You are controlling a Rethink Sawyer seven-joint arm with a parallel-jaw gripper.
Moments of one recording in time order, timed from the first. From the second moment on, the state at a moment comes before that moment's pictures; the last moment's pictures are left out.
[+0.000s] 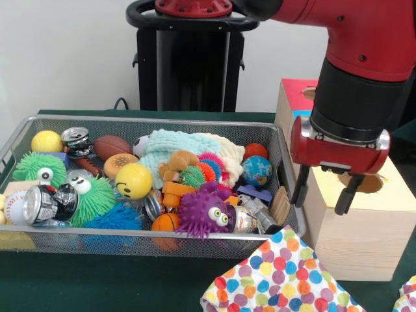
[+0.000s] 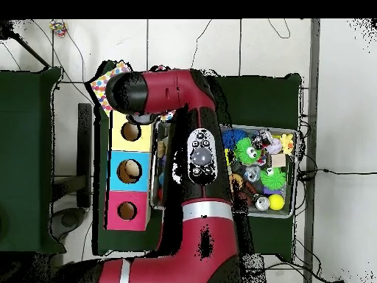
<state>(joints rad) -0.06 -0.38 0.09 0.94 -0.21 1.01 1.97</state>
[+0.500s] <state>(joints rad) -0.06 -0.36 0.09 0.93 -0.22 1.03 1.97</state>
